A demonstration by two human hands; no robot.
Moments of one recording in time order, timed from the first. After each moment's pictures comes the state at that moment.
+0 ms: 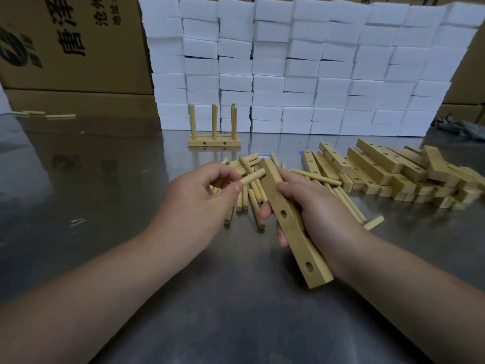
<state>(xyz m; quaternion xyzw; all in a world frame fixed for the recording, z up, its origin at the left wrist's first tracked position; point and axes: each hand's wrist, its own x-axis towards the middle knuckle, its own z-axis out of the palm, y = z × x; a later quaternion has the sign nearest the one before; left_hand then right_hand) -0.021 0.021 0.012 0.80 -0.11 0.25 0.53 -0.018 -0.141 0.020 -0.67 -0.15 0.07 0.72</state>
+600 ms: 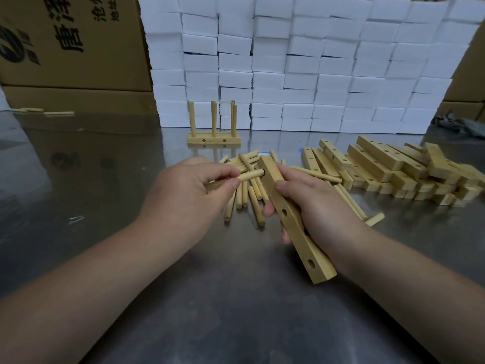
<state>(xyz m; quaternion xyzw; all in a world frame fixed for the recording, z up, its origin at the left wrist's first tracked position) -0.022 0.030 0.019 0.86 -0.14 0.31 0.38 -0.017 -0.144 0.021 -0.72 -0.18 0.05 0.67</state>
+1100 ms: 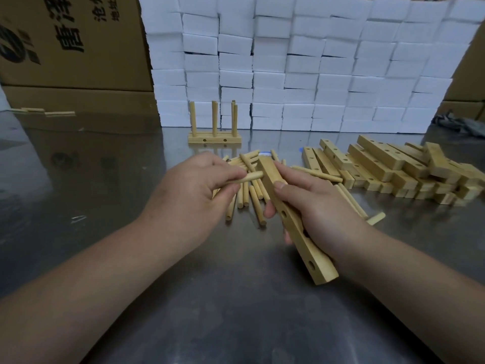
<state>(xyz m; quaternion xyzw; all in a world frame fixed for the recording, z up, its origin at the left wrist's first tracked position) -0.025 0.033 0.021 0.87 -0.20 0.33 0.30 -0.021 -0.144 0.021 -0.75 -0.17 0.03 0.64</state>
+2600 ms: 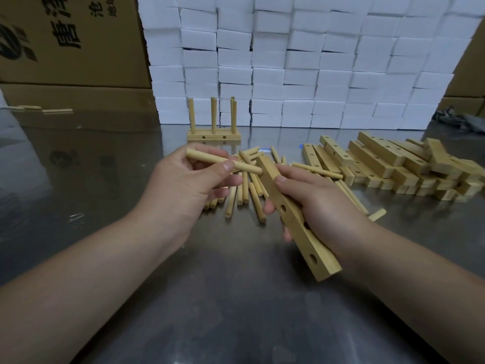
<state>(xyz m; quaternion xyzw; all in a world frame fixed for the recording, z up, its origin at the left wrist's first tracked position) -0.017 0.027 0.022 0.62 -0.12 0.15 0.76 -0.024 -0.140 0.026 -0.71 -0.14 0.05 0.69</state>
